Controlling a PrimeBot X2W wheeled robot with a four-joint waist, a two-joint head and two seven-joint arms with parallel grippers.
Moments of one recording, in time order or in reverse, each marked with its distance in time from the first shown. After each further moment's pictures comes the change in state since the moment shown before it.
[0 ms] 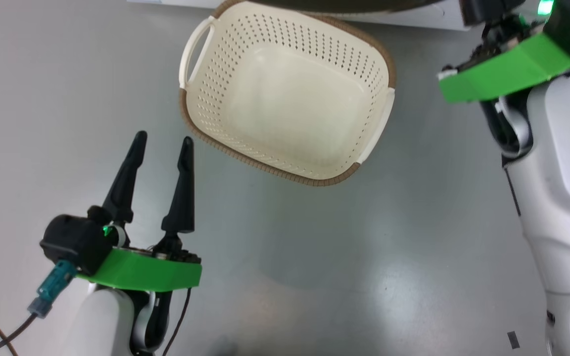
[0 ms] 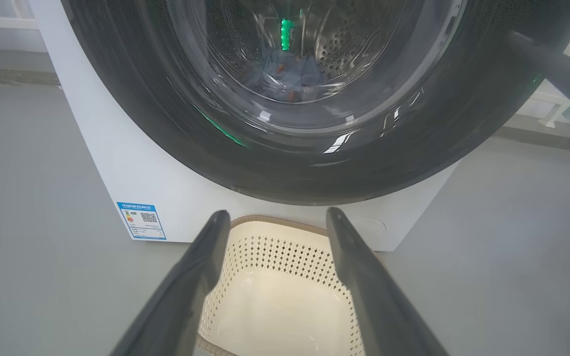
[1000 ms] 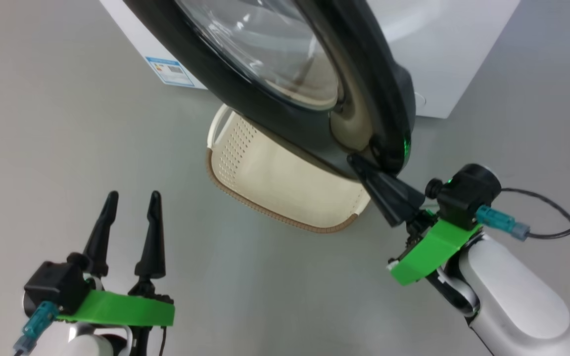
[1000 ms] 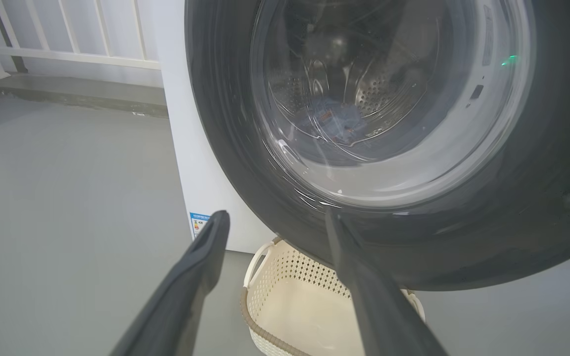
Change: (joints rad) left arm 0.159 0.005 0.105 0.047 0.007 0.000 0.000; right arm 0.405 -0.139 0.391 -0.078 0.257 -0.003 0.007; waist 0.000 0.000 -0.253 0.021
